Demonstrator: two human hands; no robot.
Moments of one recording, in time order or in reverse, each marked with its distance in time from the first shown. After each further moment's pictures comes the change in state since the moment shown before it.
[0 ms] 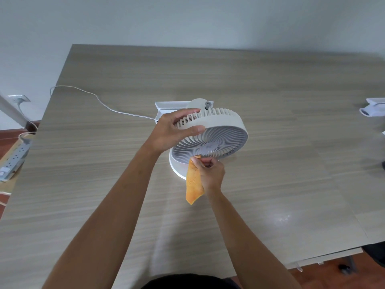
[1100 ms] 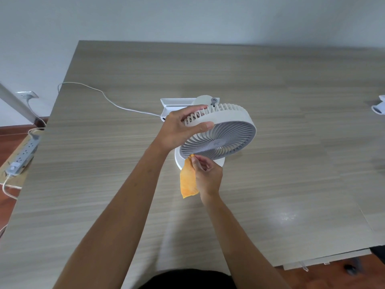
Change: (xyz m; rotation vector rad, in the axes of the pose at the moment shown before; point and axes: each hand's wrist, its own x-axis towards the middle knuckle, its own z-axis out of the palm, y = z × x) left_hand 0.003 -0.004 0.004 -0.011 0.027 0.001; right_hand -0.031 -0.005 0.018 0.176 -0.065 -0.022
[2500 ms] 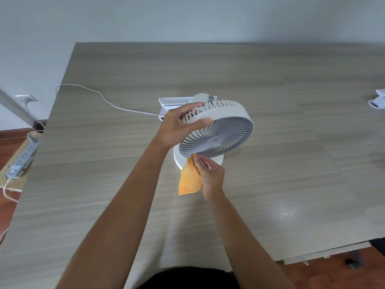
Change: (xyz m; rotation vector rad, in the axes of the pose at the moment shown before) left_hand -0.001 0.002 0.003 0.029 0.009 -0.010; right_hand 0.002 0.005 -0.013 0.167 -0.032 0.222
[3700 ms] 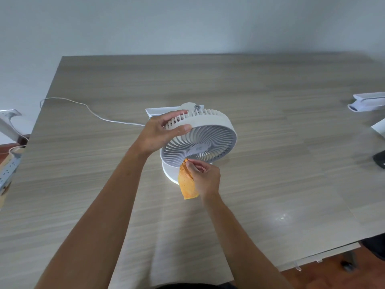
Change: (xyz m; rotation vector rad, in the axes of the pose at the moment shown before) left_hand 0.009 0.005 -0.008 0.054 -0.060 -0.030; right_hand 0.008 -0.026 -0.015 -0.199 0.013 -0.172
